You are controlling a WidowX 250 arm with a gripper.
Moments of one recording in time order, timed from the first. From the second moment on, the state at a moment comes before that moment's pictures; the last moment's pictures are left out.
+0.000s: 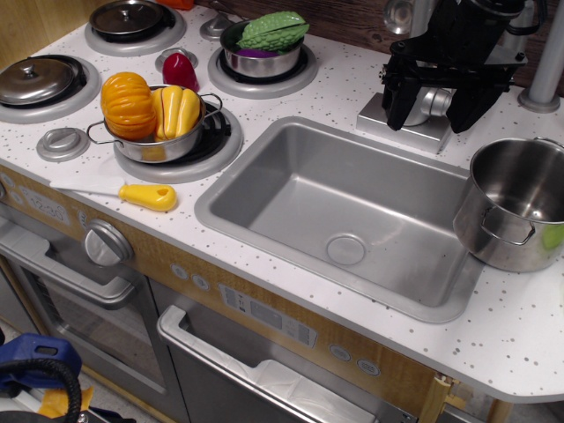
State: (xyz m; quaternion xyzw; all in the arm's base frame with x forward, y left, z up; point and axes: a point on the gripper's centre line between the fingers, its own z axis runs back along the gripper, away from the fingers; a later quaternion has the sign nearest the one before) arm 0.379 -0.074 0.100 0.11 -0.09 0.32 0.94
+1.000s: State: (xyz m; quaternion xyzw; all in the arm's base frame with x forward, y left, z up) arm 0.377 -0.096 0.099 0.10 -0.15 0.13 0.98
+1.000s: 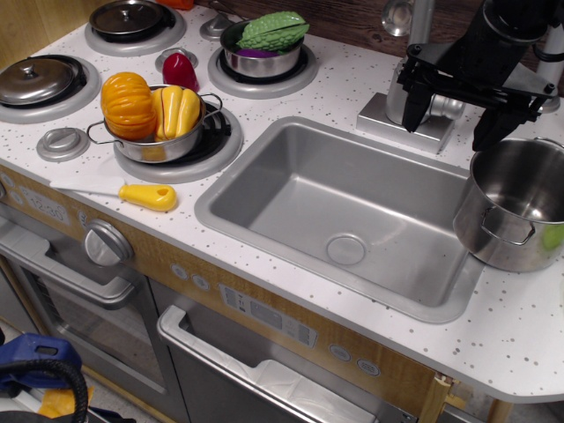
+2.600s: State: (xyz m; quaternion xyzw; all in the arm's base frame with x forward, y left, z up) arm 0.385 -0.103 0.051 -0.02 -0.19 0.16 0.97
